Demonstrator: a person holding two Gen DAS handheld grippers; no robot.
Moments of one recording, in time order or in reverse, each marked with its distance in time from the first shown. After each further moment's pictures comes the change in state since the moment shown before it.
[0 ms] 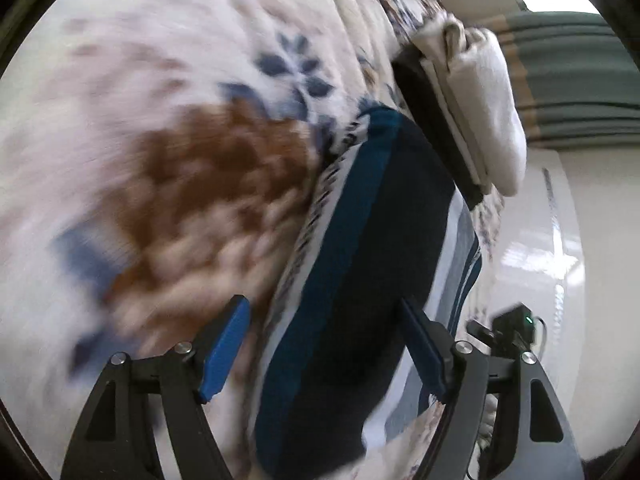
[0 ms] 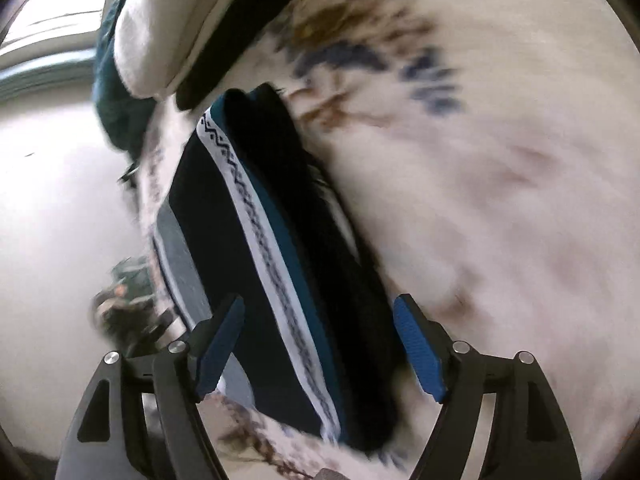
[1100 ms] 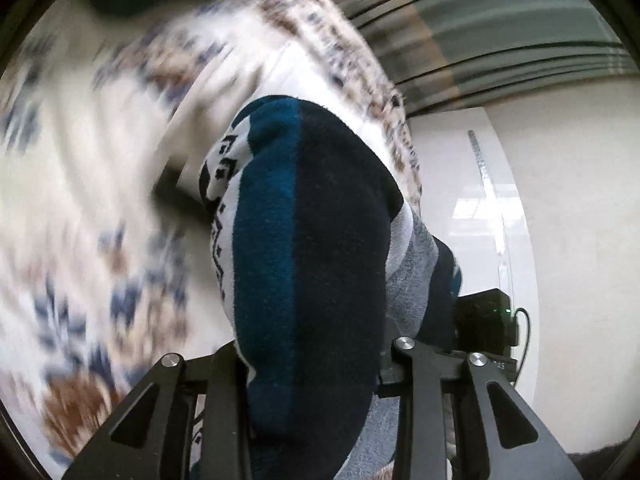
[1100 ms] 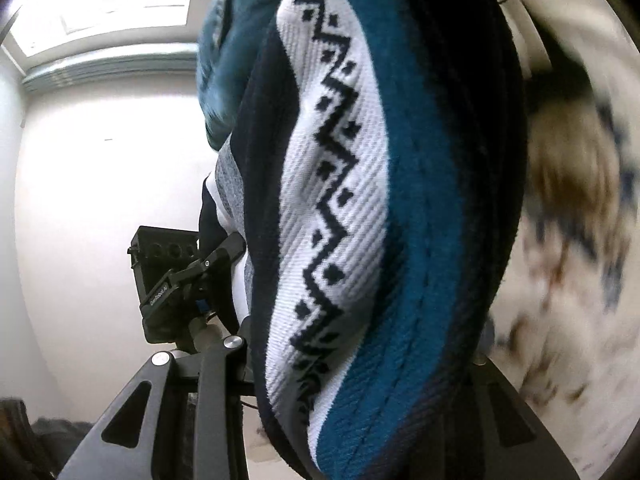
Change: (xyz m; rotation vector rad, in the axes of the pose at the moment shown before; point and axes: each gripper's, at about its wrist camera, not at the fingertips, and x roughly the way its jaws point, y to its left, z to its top) left arm -0.007 -0.240 0.146 0.282 0.049 -0.126; right arm -0.095 0.152 0.070 -0.132 -0.060 0.242
